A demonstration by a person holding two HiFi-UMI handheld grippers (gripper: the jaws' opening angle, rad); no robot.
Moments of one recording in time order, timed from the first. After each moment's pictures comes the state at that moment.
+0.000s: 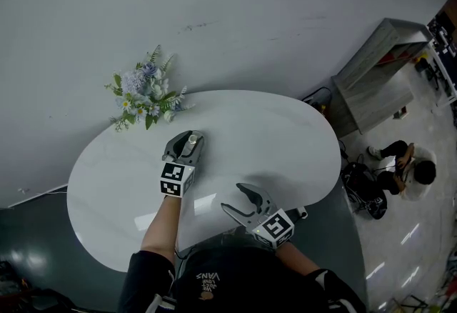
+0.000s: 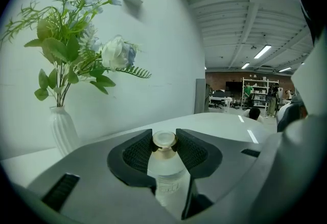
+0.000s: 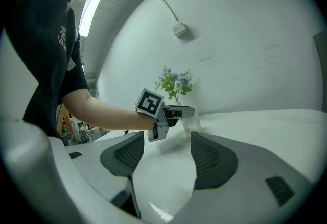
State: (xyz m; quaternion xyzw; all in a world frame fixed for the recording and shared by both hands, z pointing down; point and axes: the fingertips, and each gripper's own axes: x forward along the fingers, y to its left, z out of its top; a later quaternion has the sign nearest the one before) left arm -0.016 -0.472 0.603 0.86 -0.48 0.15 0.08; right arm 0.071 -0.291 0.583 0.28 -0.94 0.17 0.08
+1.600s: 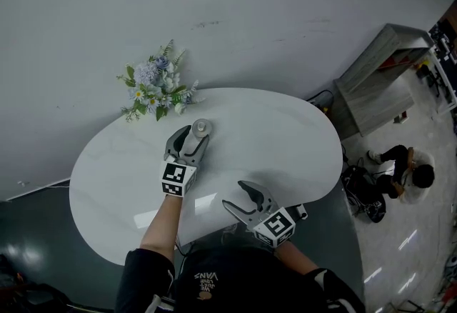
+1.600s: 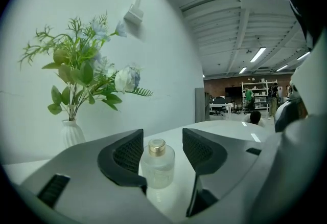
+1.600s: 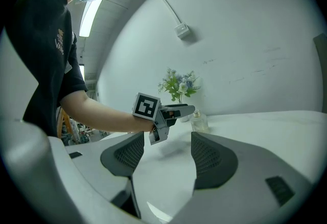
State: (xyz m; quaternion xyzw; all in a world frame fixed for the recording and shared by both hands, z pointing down) left arm -0.030 -0.451 0.572 0.87 -0.48 0.10 0.04; right arm 0.054 -0.276 0.567 0.28 -0.94 0.17 0.07
